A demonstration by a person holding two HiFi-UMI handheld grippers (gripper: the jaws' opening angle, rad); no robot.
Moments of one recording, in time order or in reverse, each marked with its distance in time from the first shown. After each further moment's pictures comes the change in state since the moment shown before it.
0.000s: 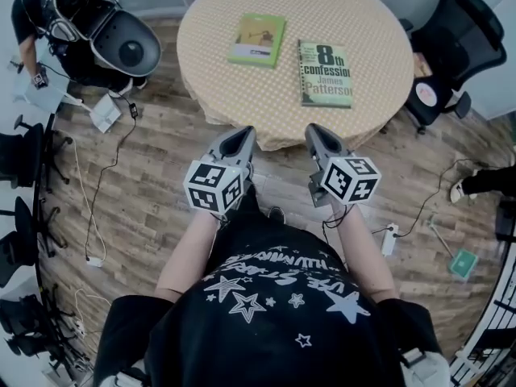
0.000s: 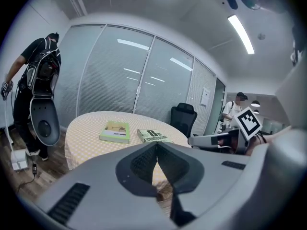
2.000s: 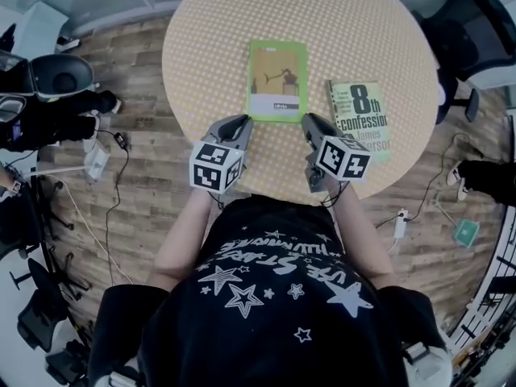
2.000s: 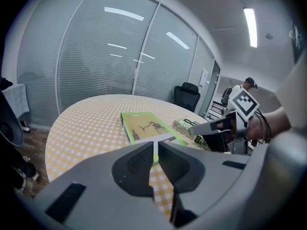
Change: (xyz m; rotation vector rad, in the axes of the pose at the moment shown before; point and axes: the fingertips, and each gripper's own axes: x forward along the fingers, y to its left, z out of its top) left arm 0.203 0.253 0.017 0.075 0.296 -0.183; right arm 0.281 -0.097 0.031 0.206 0.144 -0.276
